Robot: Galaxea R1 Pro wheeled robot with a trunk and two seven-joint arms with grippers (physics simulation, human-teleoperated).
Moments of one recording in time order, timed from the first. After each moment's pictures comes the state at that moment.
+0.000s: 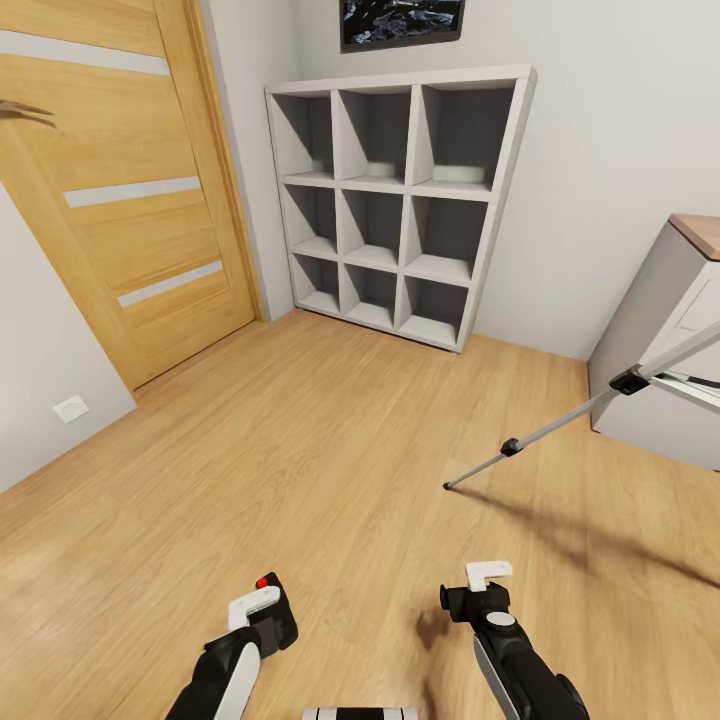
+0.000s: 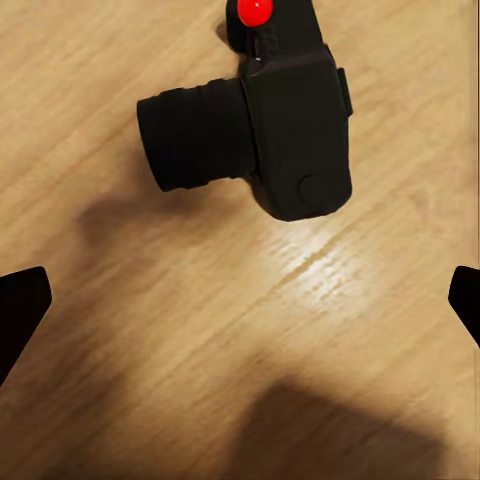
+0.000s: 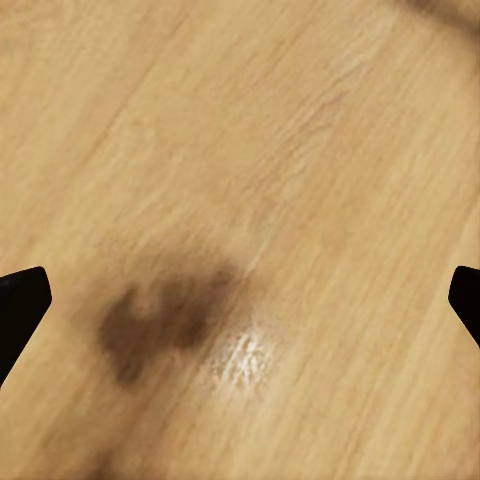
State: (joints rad) left arm -0.23 -0.16 -0.01 -1.06 0.33 0.55 0.47; right arm -0.37 0.04 0.10 -0.83 0.02 0.29 -0.16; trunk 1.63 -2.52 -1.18
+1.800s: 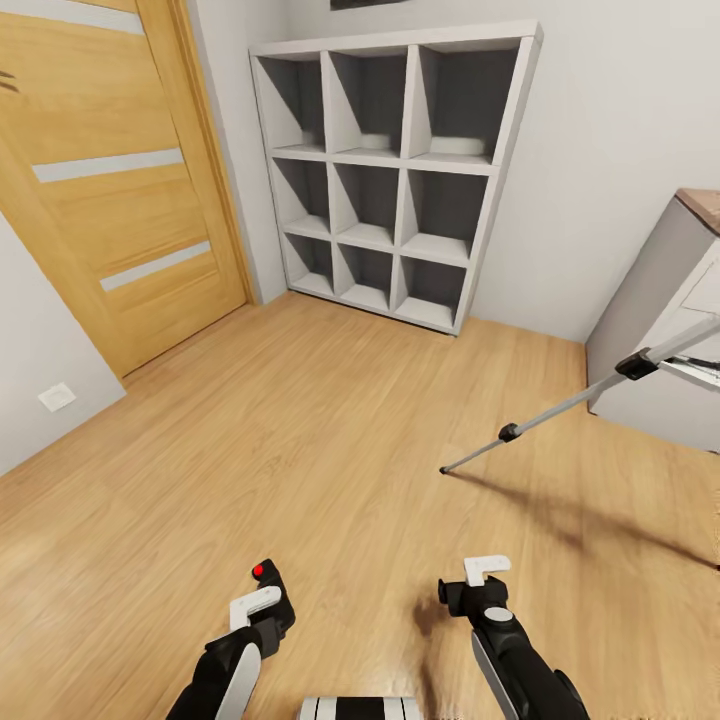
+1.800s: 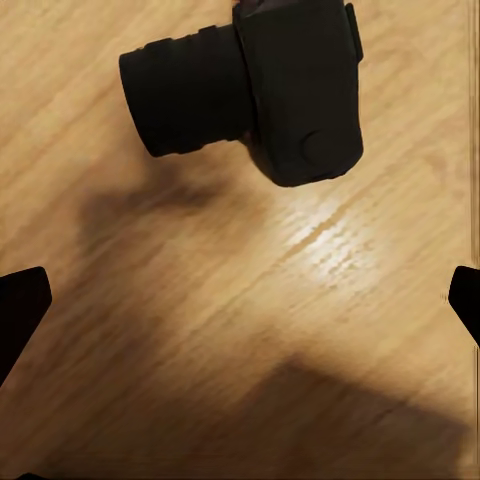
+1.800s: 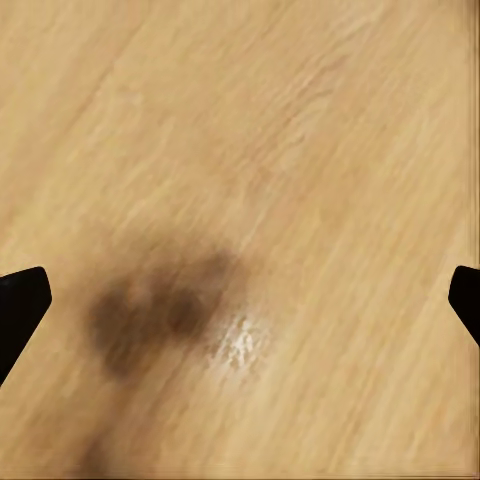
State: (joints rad) left arm -0.23 -0.15 -0.02 -1.06 0.33 0.54 0.47; right arm -0.37 0.05 0.10 -0.86 0.03 0.30 -0.17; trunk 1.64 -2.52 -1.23
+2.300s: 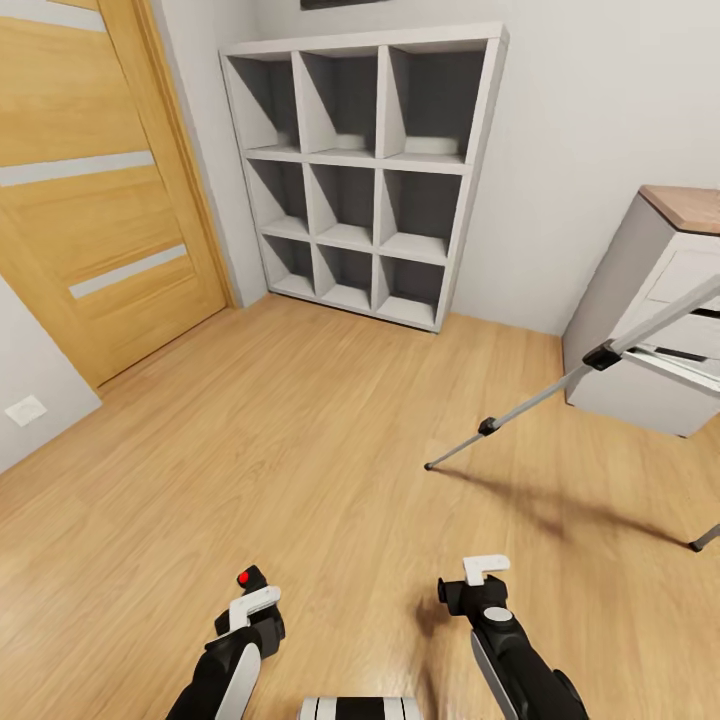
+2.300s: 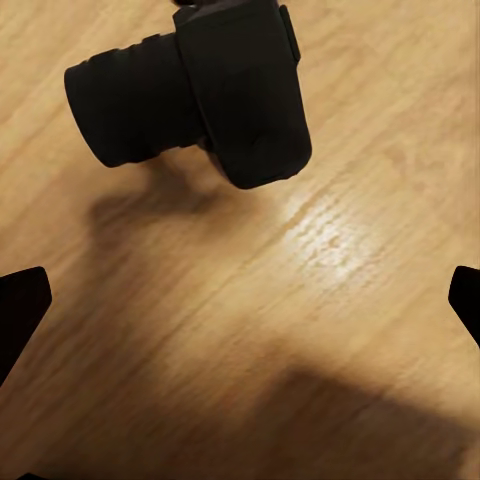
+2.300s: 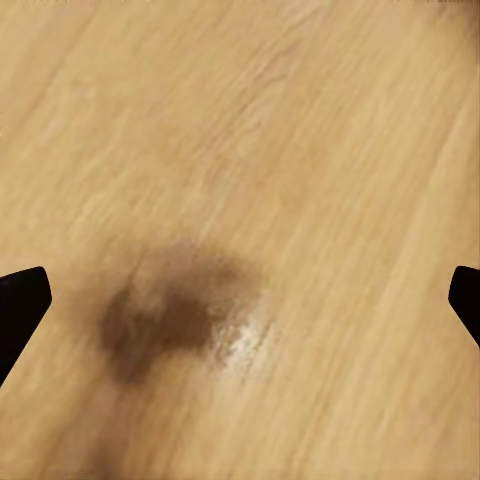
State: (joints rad) left arm -0.23 -0.15 -0.02 -1.06 0.33 0.54 0.47; right arm -0.37 0.05 0.10 -0.86 0.03 0.29 -0.17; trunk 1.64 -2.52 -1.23
